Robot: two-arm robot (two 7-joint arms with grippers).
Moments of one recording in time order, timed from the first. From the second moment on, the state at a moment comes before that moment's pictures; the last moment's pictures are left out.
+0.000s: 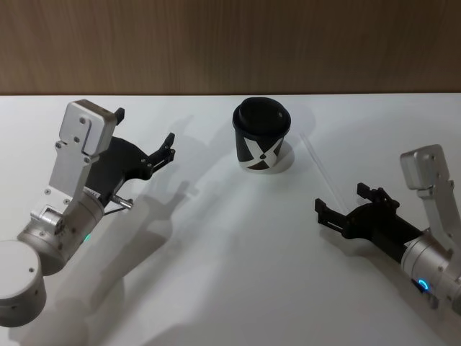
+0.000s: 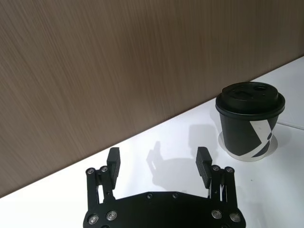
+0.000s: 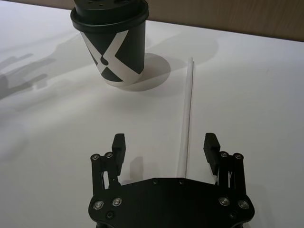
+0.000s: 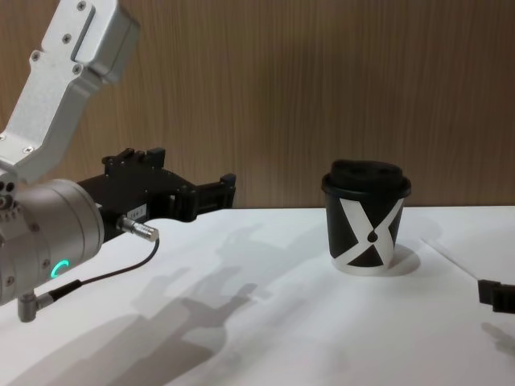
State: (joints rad) left arm -0.24 0.38 0.45 -1.63 -0.20 0.01 -0.01; right arm -0.05 0.41 -0.12 -1.77 0.31 0.35 0.25
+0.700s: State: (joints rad) left arm -0.24 0.38 0.45 -1.63 -0.20 0.01 -0.01; right arm -0.04 0.42 -0.14 -1.74 0.31 0.36 0.25
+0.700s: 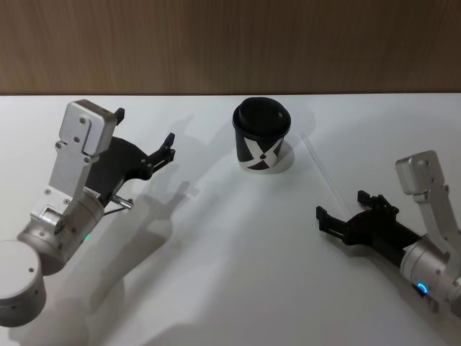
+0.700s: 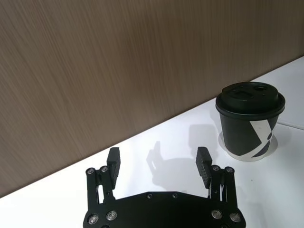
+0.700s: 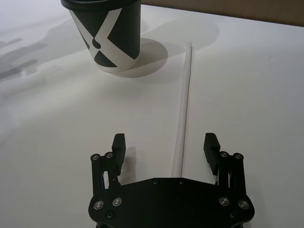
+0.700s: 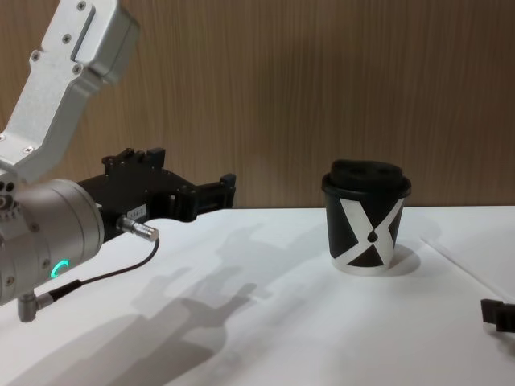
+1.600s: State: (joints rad) left arm -0.24 0.38 0.45 -1.63 -0.20 0.01 -0.01; right arm -0.04 0.43 -0.15 -1.73 0.30 0.35 0.26
